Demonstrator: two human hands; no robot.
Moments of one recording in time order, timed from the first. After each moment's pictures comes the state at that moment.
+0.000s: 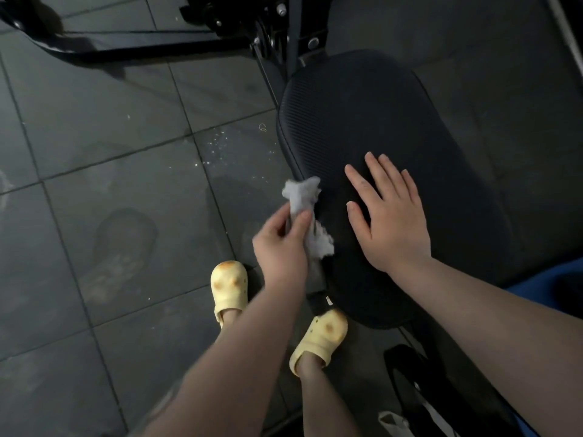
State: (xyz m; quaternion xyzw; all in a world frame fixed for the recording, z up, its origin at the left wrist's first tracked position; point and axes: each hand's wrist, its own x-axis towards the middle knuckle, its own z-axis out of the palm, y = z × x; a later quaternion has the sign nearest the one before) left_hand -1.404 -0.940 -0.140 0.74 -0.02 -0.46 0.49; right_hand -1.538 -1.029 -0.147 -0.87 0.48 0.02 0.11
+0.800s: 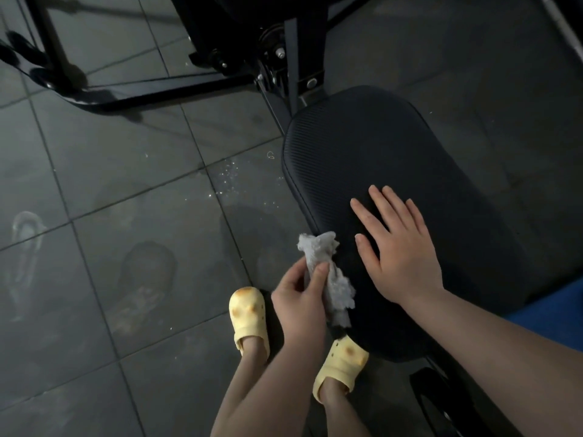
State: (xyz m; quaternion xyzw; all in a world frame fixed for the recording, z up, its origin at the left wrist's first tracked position) left_hand -1.415 -0.928 -0.129 0.72 0.02 -0.50 0.49; right_hand -1.537 -1.028 -0.147 -0.86 0.49 0.01 0.13
